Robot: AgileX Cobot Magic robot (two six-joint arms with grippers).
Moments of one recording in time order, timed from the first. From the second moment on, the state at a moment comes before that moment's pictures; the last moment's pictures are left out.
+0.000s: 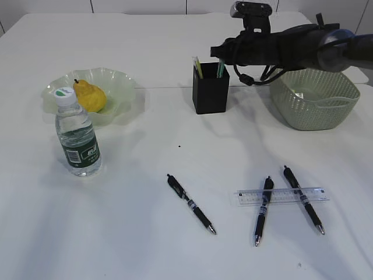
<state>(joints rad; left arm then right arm) -0.16 1.11 -0.87 0.35 0.67 -0.61 0.15 2.43 -2.00 1.36 0.28 -1.30</state>
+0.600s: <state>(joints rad) -0.16 1.11 -0.87 0.36 0.67 -0.61 0.15 2.42 -2.00 1.40 0.31 -1.30</state>
